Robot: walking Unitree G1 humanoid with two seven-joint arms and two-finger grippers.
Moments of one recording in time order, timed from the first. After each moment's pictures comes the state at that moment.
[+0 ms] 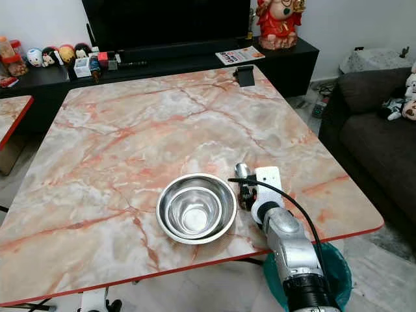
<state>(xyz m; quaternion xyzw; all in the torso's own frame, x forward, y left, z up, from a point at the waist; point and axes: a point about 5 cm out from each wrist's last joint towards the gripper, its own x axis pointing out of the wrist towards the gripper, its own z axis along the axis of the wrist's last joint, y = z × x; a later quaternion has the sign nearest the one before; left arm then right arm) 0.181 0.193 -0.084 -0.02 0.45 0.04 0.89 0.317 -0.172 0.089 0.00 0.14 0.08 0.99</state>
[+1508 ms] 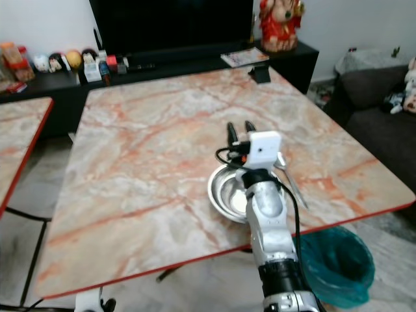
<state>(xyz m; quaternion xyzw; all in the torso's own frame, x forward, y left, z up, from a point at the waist) 0.181 0.203 -0.082 -0.03 0.44 0.07 0.89 0.333 -0.130 0.162 0.02 -0.14 0.10 0.98</state>
